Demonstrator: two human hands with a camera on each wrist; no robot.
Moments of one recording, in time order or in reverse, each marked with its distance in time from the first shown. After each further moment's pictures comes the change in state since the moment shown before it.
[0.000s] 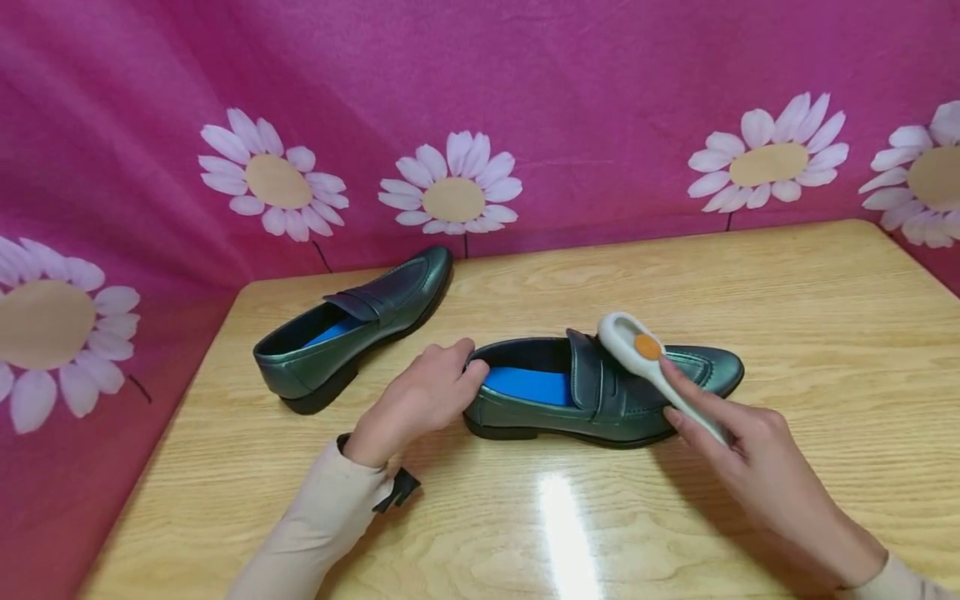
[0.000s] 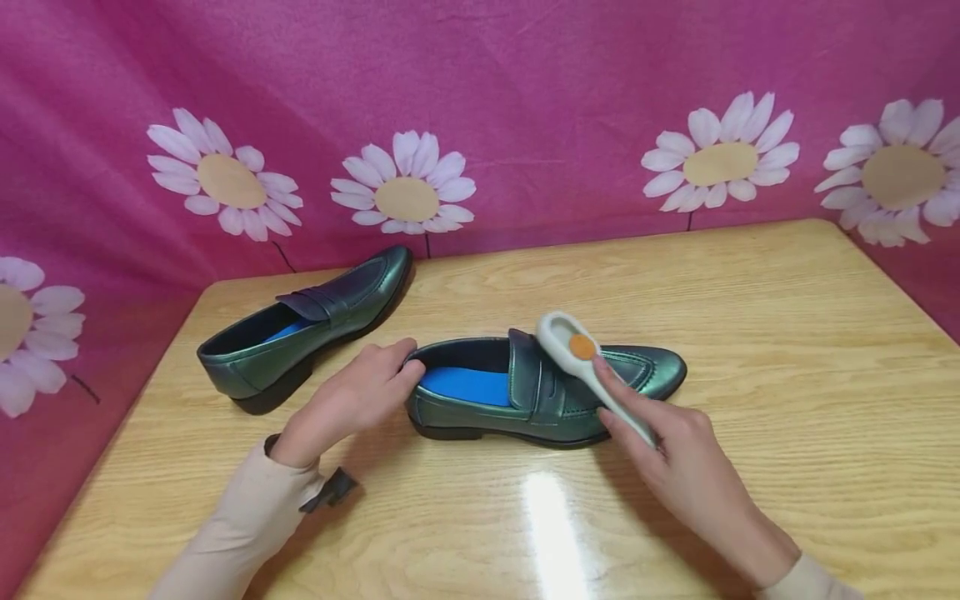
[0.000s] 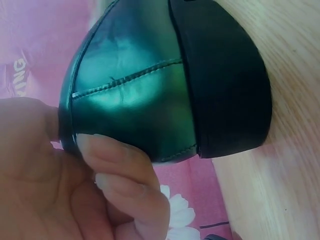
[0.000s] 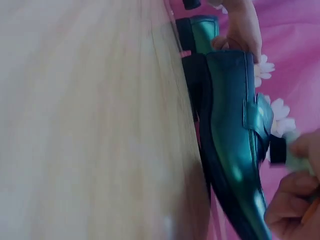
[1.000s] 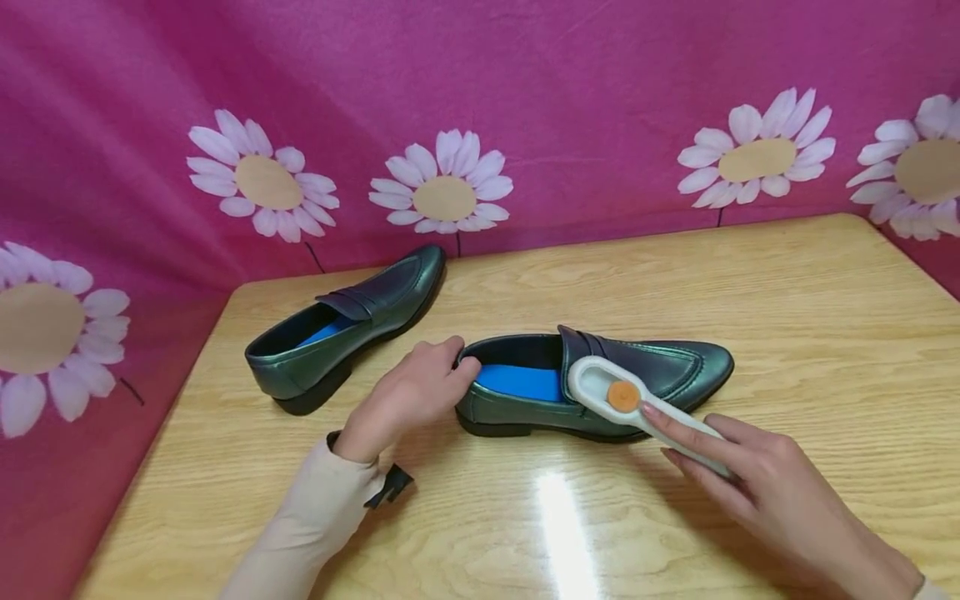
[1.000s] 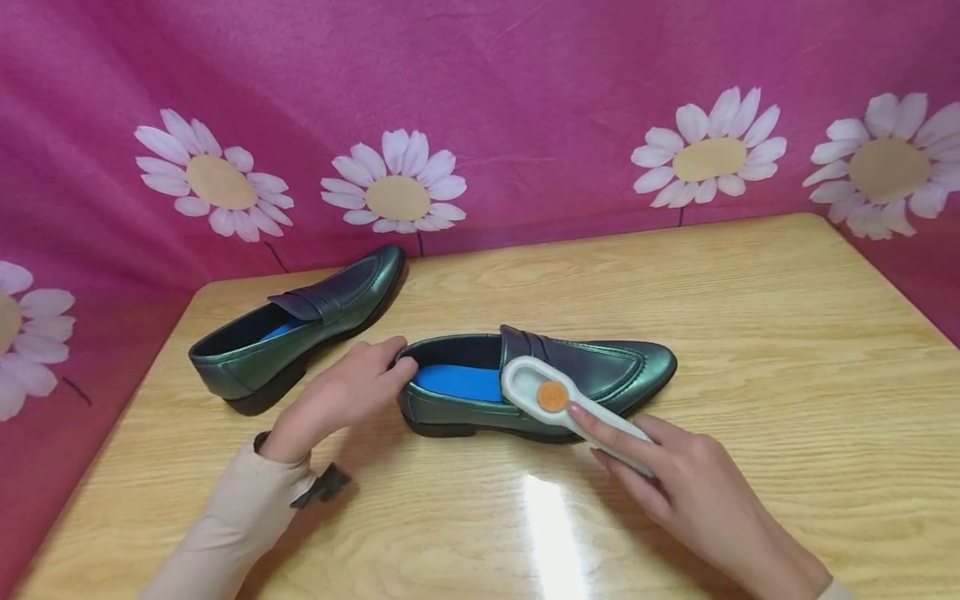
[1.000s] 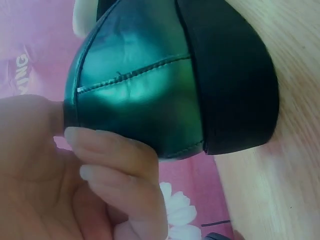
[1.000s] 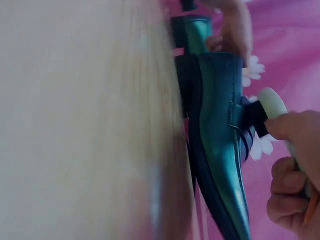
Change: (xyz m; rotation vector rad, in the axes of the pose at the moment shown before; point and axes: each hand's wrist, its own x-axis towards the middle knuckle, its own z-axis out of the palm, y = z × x) left_hand 0.001 0.001 -0.003 -0.013 -0.021 -0.011; right_hand -0.022 -0.008 -0.008 -0.273 -0.050 -0.241
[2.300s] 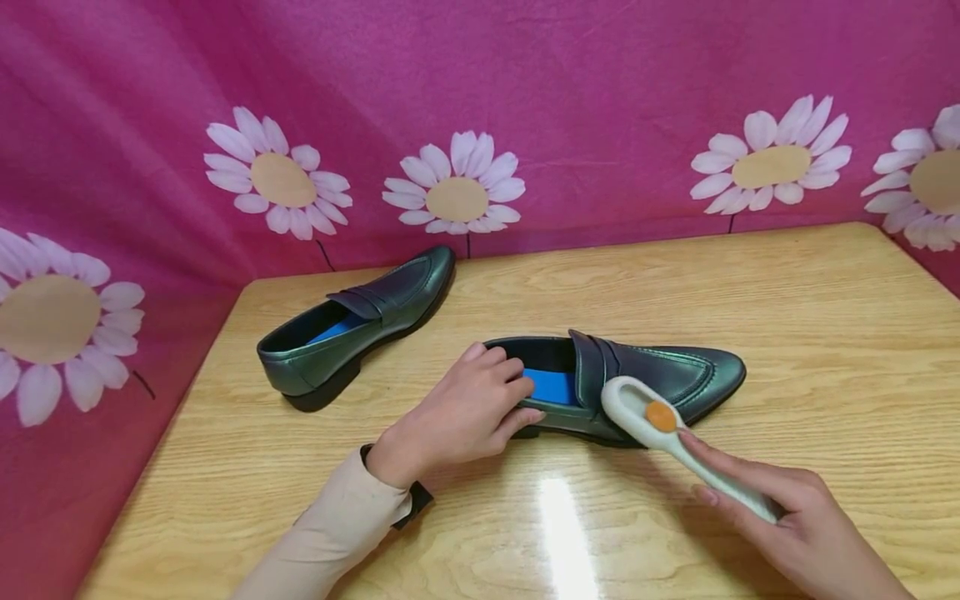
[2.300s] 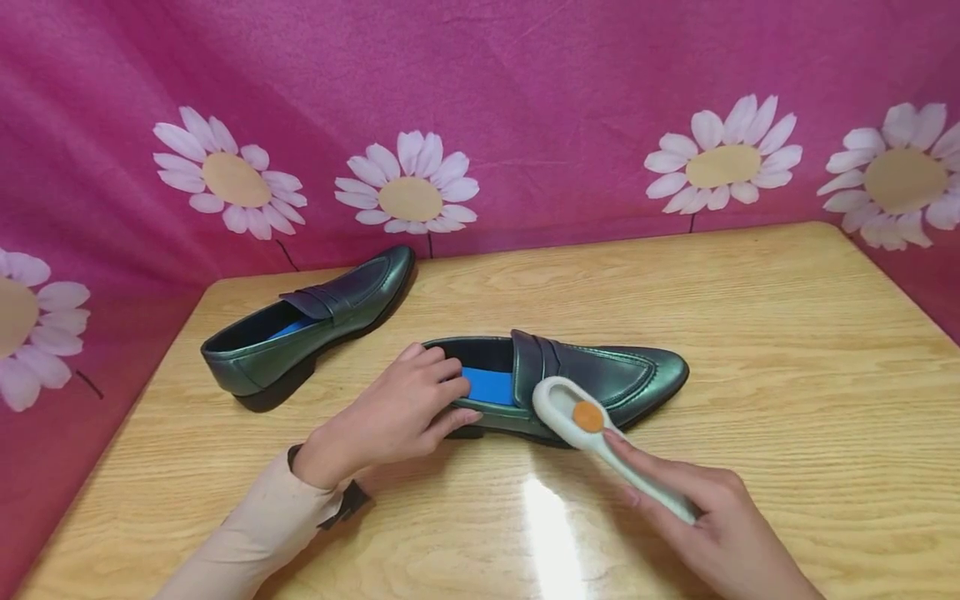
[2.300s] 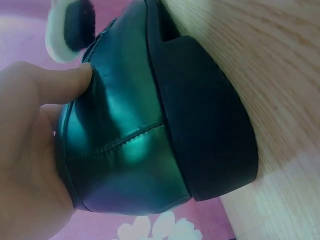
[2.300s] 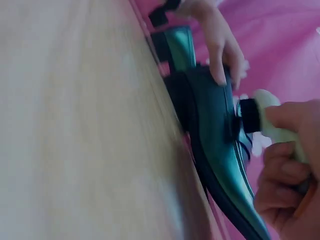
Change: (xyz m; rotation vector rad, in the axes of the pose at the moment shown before) left_hand -0.005 0.009 0.027 0.555 0.291 0.771; right_hand -0.028 0.014 0.011 0.298 -0.137 0.349
